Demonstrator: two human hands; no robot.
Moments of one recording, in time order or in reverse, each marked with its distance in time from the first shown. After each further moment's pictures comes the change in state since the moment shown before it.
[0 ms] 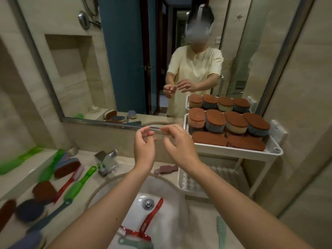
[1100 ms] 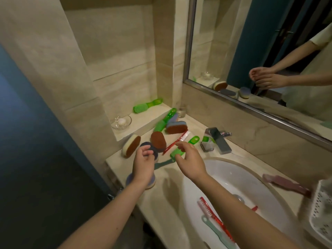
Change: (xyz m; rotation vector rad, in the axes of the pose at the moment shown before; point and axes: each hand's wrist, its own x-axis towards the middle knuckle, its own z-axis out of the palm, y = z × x) left_hand -0.010 -0.103 -0.361 0.258 0.596 -0.297; right_hand -0.036 -0.103 0.331 0.205 -0.646 0.040
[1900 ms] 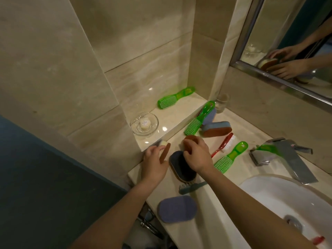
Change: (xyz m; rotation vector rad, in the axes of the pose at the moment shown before) left_hand 0.173 -0.072 -0.058 0.604 -0.222 0.060; right_hand 0.154 0.009 0.147 -0.260 -0.227 0.130
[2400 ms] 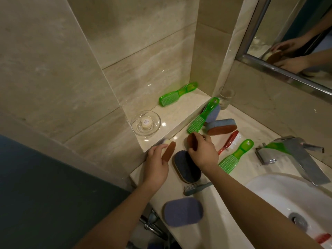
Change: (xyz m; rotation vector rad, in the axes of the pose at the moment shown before) left_hand 0.001 0.000 -0.003 -0.061 -0.010 0.050; right_hand 0.017 0.007 0.013 -0.011 0.103 0.153
